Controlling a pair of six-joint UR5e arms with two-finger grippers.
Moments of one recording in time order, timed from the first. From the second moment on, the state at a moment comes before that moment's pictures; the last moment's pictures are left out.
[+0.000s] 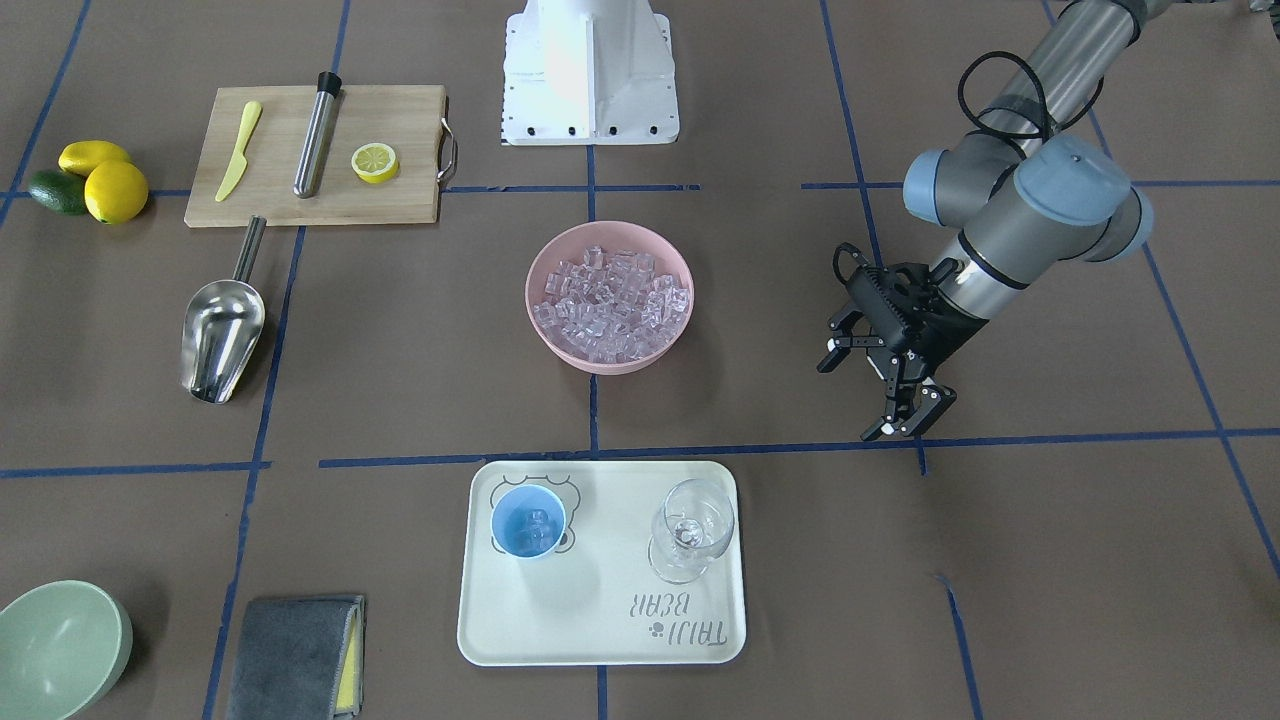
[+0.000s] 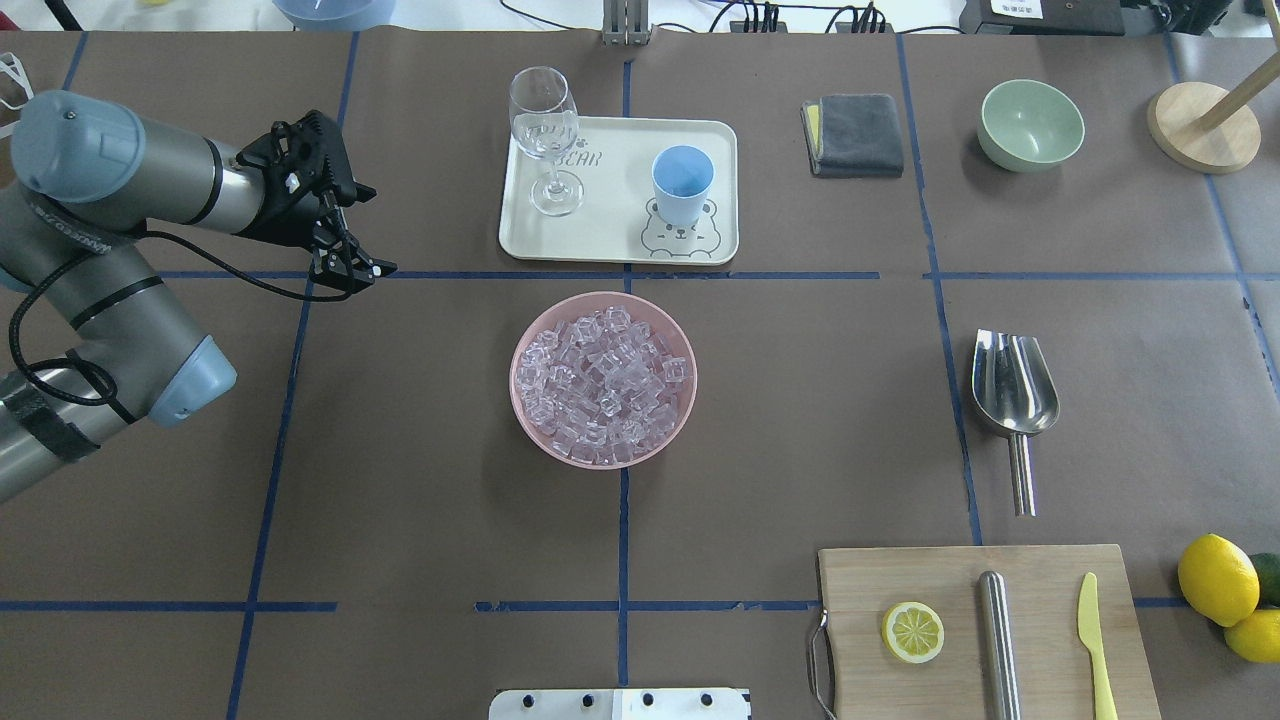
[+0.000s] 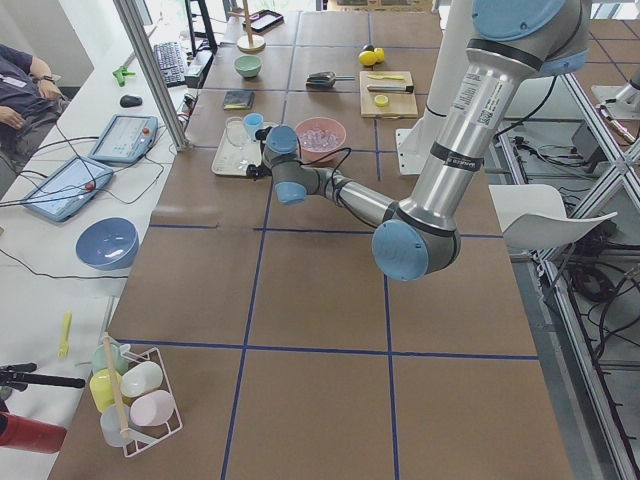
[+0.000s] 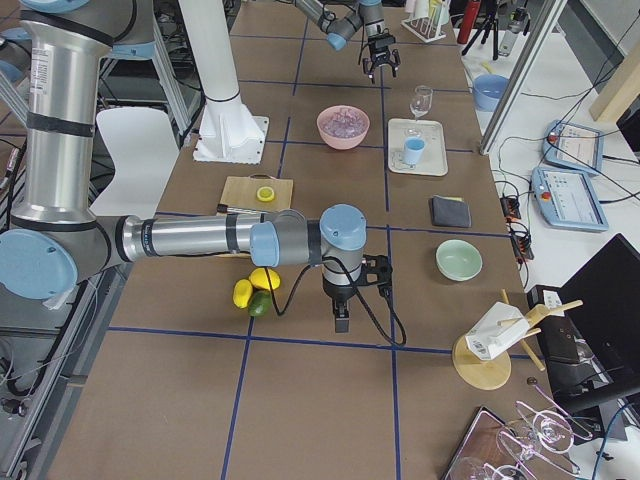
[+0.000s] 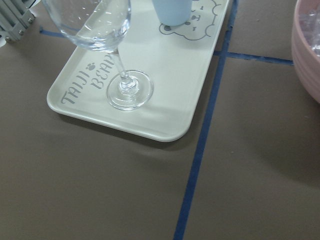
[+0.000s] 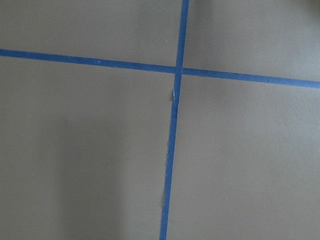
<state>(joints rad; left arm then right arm) -0.87 -1.99 -1.50 -2.42 -2.05 0.08 1.50 -1.73 1.82 -1.57 2.28 0.04</state>
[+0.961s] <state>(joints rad) -1.30 -1.93 -1.56 -1.78 -2.11 0.35 1.50 -1.74 1.81 -1.56 2.28 0.04</state>
